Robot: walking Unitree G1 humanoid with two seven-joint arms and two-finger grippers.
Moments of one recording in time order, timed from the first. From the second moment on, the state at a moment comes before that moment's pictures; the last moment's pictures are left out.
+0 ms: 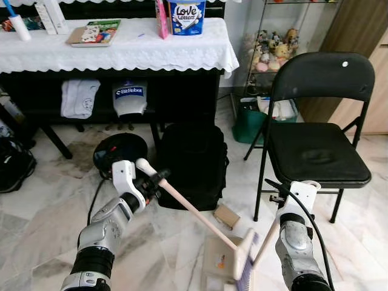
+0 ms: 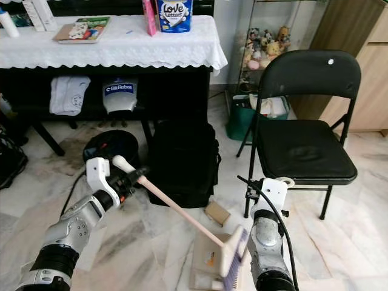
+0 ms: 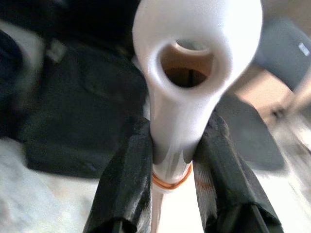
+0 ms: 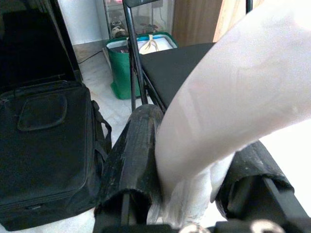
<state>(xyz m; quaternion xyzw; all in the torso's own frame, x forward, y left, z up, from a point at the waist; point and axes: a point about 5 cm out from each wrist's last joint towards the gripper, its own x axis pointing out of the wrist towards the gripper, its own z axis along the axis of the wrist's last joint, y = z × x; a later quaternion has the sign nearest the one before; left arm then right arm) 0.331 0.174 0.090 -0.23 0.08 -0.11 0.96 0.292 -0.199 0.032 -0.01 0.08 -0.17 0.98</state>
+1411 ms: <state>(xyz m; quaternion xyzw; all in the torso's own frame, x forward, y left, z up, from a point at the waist) 0.323 0.185 0.100 0.01 -0.04 0.05 1.00 0.300 -0.183 0.064 0.04 -0.02 -0.12 0.99</state>
